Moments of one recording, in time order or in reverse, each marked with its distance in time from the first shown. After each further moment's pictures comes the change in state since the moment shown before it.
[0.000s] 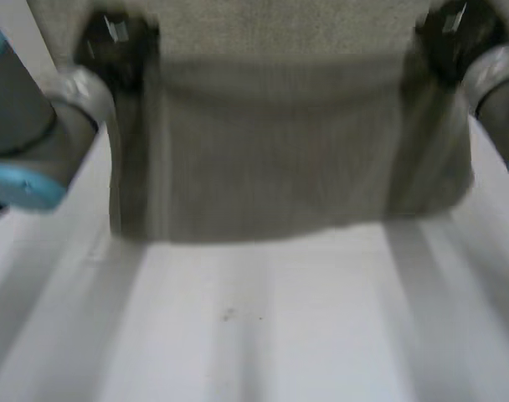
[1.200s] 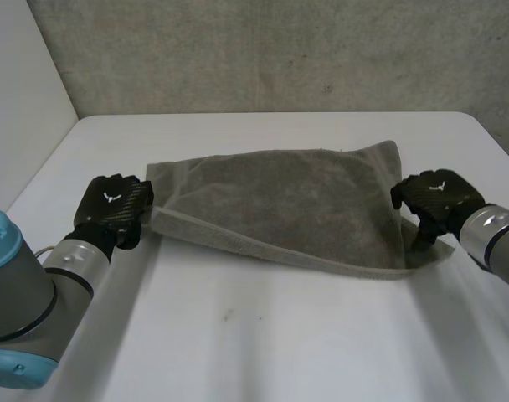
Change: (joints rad) left arm 0.071 0.200 -0.942 0.359 -0.001 -0.163; right arm -0.141 -0.143 0.710 0.000 -0.220 0.265; left_hand 0.000 0.000 0.000 0.000 0.003; right_hand -0.470 -0.616 -0.634 -0.635 -0.606
